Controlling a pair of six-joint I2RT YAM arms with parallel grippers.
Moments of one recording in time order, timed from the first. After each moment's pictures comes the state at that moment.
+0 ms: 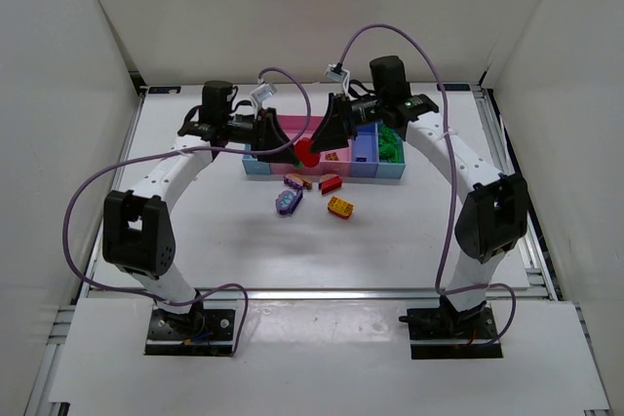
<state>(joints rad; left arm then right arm) -0.24 1.65 1.32 -0.21 1.44 -0.08 0.46 1.79 1.67 -0.39 -1.28 0.22</state>
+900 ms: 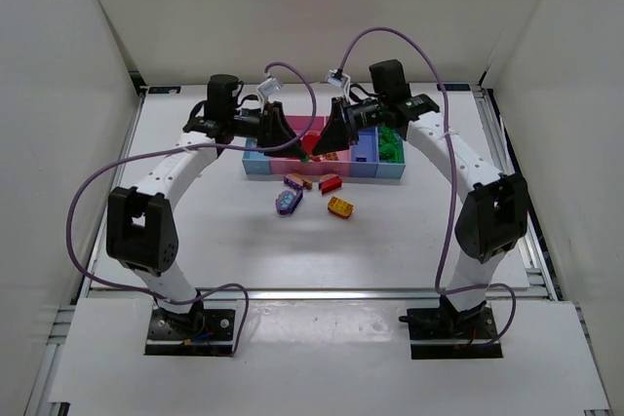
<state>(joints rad) -0.28 1.68 1.38 -0.16 1.42 -0.13 0.47 1.79 1.67 -0.51 -1.25 0.08</state>
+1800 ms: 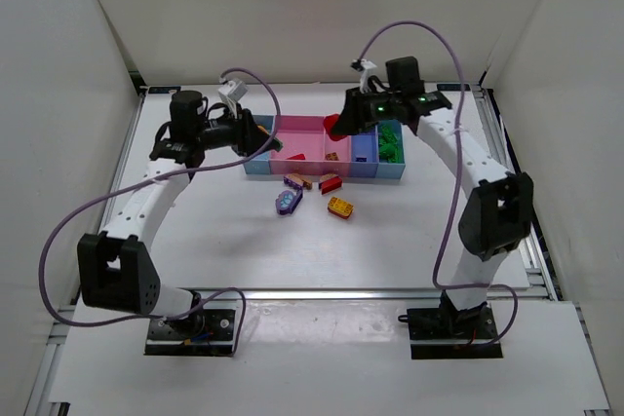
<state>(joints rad) -0.17 1.43 1.14 -0.13 0.98 -0.14 0.35 1.76 1.64 -0.53 -0.79 0.08</state>
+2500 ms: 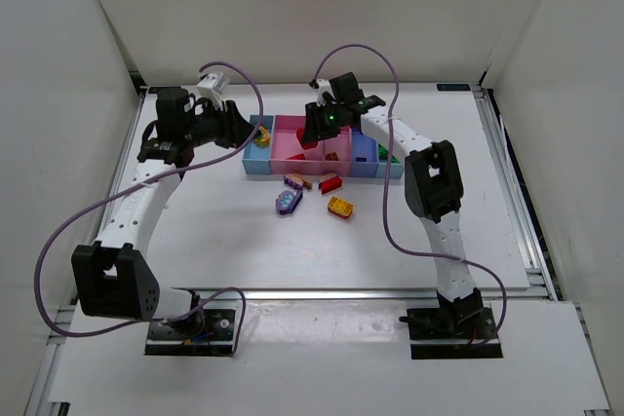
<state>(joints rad) -0.10 1.36 1.18 -0.22 0.68 -0.16 0.51 2.31 2.02 -0.51 -0.49 0.18</state>
